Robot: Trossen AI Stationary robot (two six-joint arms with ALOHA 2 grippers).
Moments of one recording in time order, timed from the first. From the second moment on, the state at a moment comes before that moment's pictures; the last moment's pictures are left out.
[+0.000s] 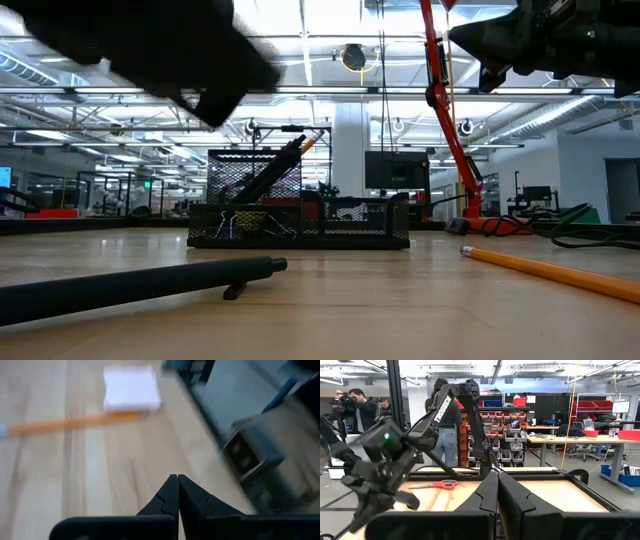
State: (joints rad) left arm -0.62 1.92 1.05 0.27 -0.17 -0.29; right arm 0.07 0.80 0.14 0.82 0.06 0.01
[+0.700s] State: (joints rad) left arm -0.59 2.01 1.08 -0.02 -0.20 -0.59; right arm 0.07 0.80 0.14 0.82 0.06 0.02
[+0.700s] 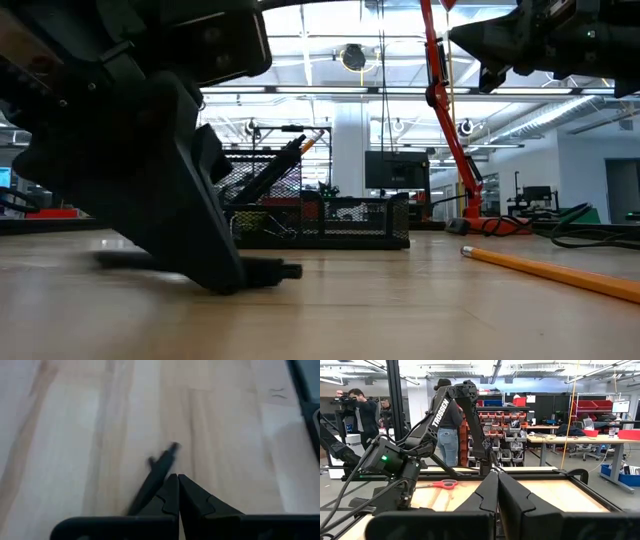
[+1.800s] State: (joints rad) left arm -0.57 1.95 1.32 -0.43 -0.23 -0.12; right arm 0.07 0.80 0.14 0.82 0.06 0.02
